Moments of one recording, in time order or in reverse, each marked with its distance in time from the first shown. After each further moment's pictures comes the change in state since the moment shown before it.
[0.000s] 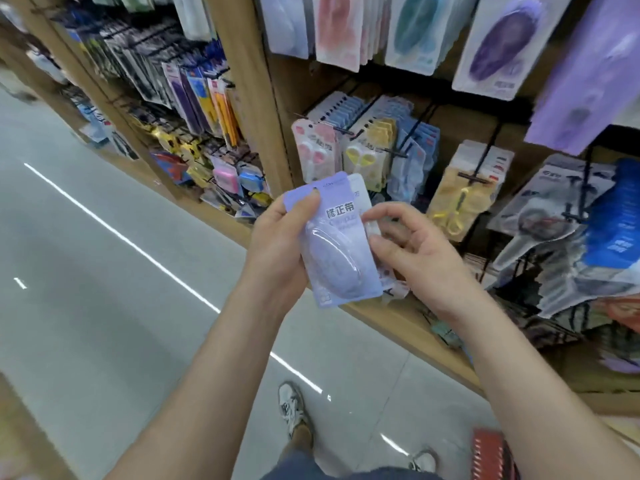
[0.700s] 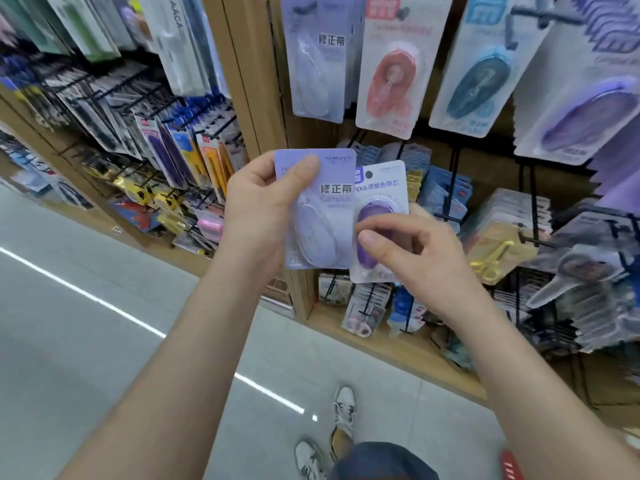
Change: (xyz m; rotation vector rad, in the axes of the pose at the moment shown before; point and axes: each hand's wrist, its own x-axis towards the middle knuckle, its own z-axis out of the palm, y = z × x) left_hand 0.150 0.112 -0.047 0.169 -0.138 0.222; right_hand 0.127 -0.034 0.071 -0.430 0.303 -0.126
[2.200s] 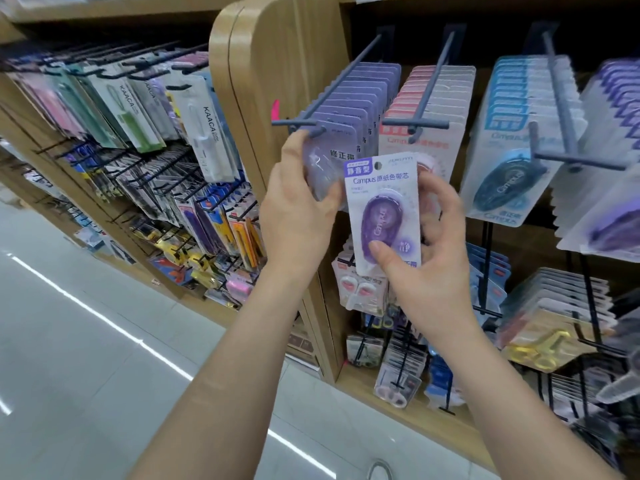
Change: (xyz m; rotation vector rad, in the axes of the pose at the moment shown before) left_hand 0.115 0.011 0.030 0.958 0.262 0.583; right_hand 0.101 -0.005 0.010 0.264 0.300 -0.325
